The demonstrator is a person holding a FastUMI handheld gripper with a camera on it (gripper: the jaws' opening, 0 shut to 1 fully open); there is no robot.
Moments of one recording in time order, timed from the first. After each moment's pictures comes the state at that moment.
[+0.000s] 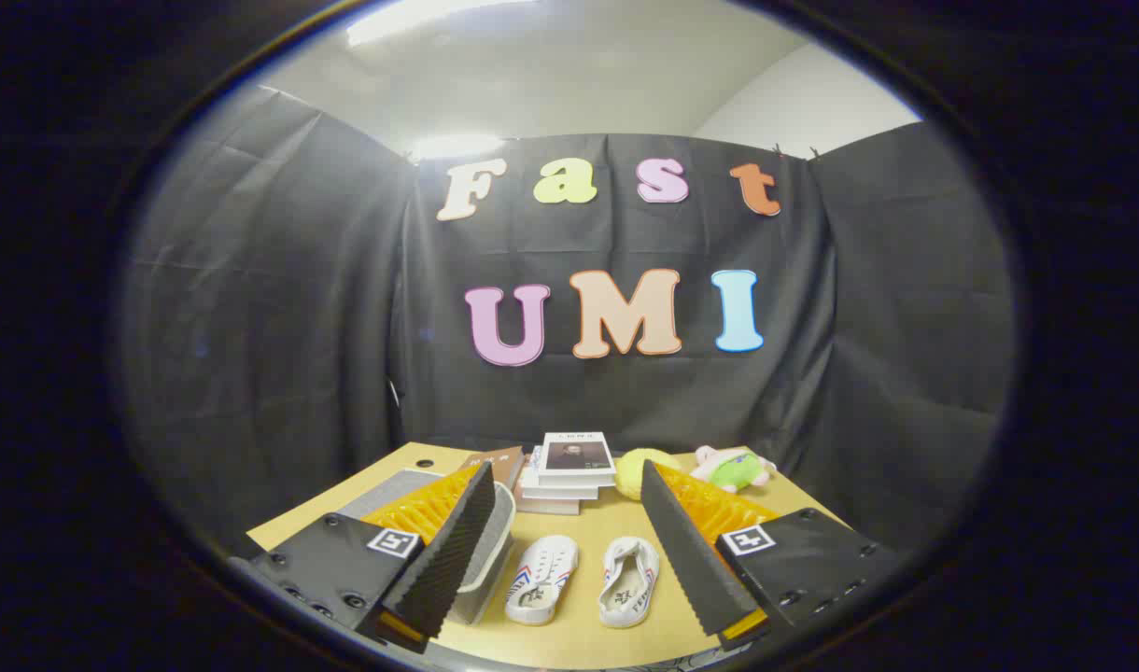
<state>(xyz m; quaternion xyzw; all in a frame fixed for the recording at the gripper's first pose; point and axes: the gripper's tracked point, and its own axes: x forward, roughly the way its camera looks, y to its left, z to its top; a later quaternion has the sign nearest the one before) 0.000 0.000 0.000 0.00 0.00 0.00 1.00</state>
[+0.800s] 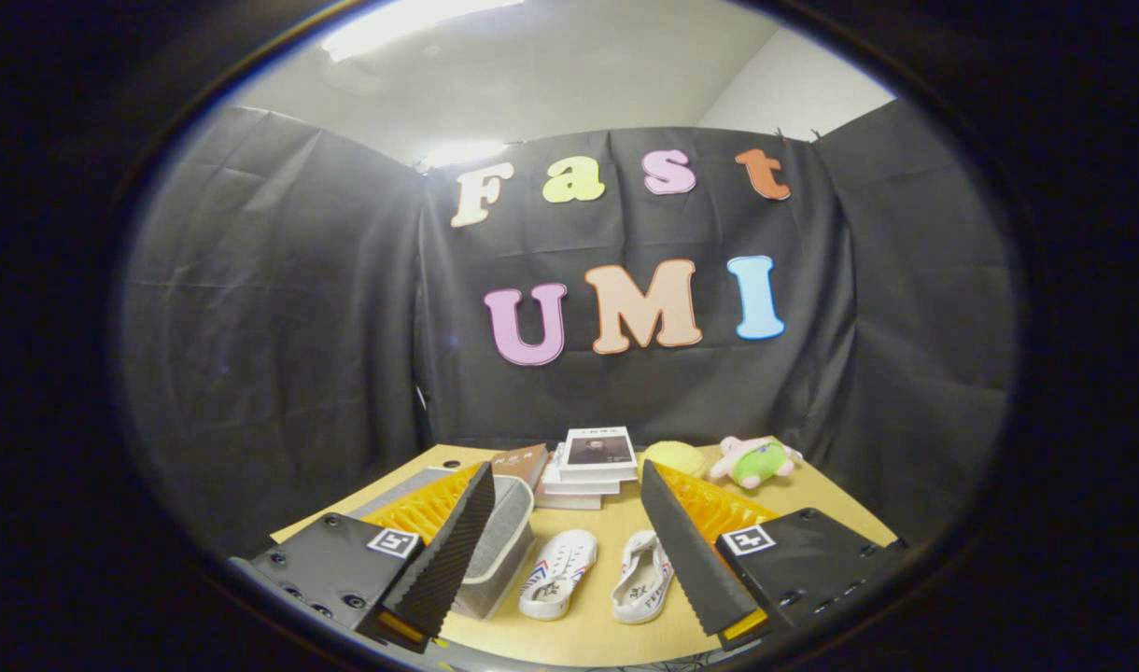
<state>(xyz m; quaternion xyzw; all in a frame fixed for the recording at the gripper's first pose) -0.001 0.003 -0.017 0.03 0.01 0.04 1.00</state>
